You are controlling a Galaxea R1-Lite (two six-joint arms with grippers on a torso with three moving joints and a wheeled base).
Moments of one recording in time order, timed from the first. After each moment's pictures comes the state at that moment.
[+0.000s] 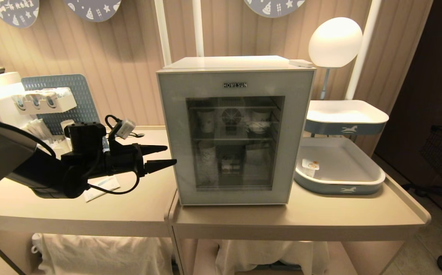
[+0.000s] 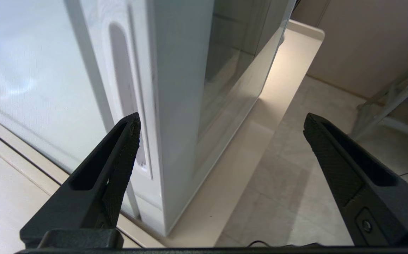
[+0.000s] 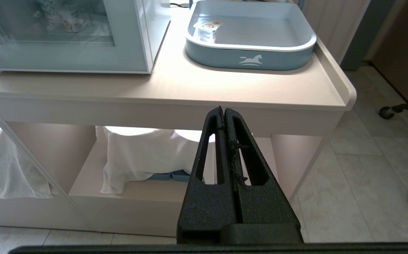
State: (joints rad) left arm -0.02 2.10 -1.05 -0.80 -1.05 0.12; right arm 0.00 0.00 -0.06 0.17 0.02 -0.06
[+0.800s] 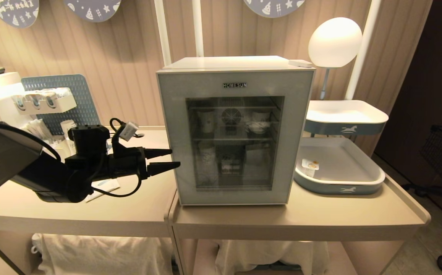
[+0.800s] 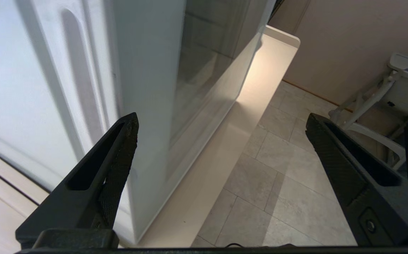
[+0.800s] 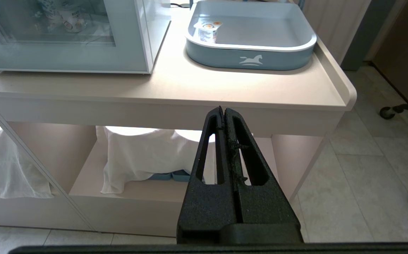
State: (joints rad) left arm -0.04 2.11 -1.01 -0.86 -1.09 0.04; right arm 0.00 0.00 -0.06 0.17 0.02 -0.06
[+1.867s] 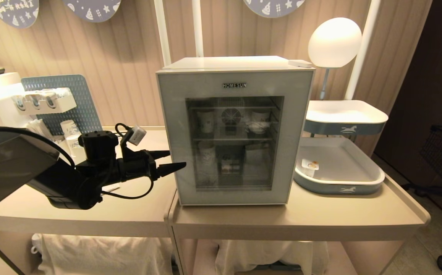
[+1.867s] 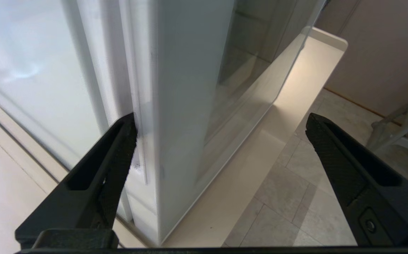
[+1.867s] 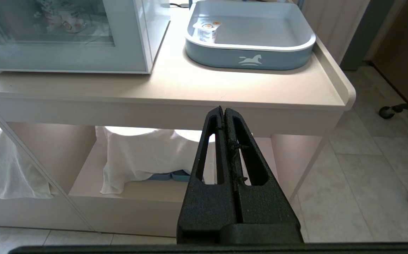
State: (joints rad) left arm -0.07 2.16 -0.99 -0.97 -0.91 0.03; right arm 0.00 0.00 -0.06 0.17 0.02 -0.06
